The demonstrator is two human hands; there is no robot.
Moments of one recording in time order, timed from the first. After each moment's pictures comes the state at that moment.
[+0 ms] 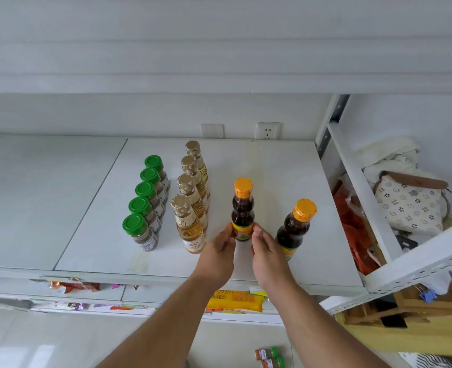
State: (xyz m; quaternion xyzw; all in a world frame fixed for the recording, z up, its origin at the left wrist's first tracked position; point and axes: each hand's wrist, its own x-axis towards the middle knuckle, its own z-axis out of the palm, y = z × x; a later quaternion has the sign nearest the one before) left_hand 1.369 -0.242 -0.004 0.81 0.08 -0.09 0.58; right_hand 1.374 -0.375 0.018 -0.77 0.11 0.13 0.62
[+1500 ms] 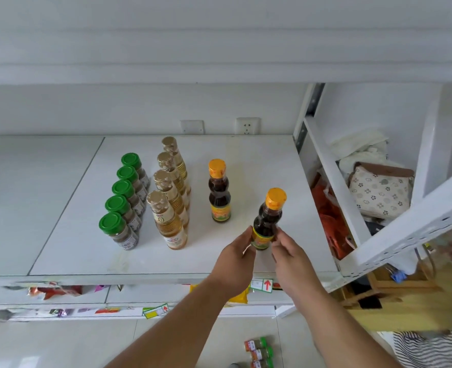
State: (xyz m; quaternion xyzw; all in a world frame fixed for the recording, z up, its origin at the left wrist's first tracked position) left_hand 1.352 -0.311 0.006 0.81 0.03 -0.15 0.56; right_hand 1.347 -0.457 0.031 -0.80 0.11 0.12 0.58
